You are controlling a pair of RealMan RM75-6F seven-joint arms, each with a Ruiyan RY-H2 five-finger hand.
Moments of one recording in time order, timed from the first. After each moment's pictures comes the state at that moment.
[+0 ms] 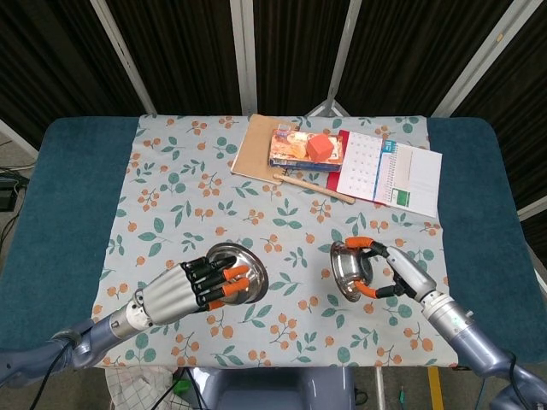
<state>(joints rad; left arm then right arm) -0.70 -1.68 0.05 -1.05 2.01 1.80 -0.06 0.52 -1.03 0.08 -1.85 -1.44 0.94 0.64</state>
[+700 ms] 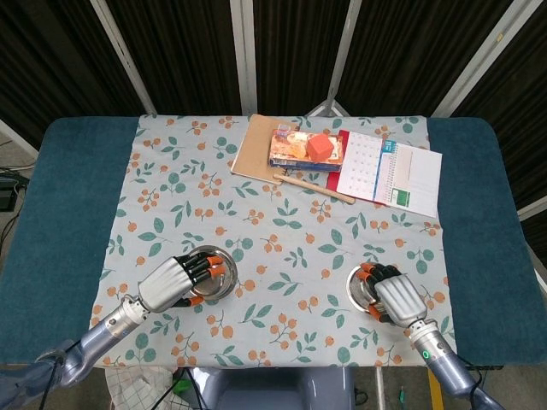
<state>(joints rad) -0.57 -1.79 0.14 -0.79 1.86 1.58 -0.22 0.39 -1.43 -0.08 -1.46 -1.49 1.14 -0.17</state>
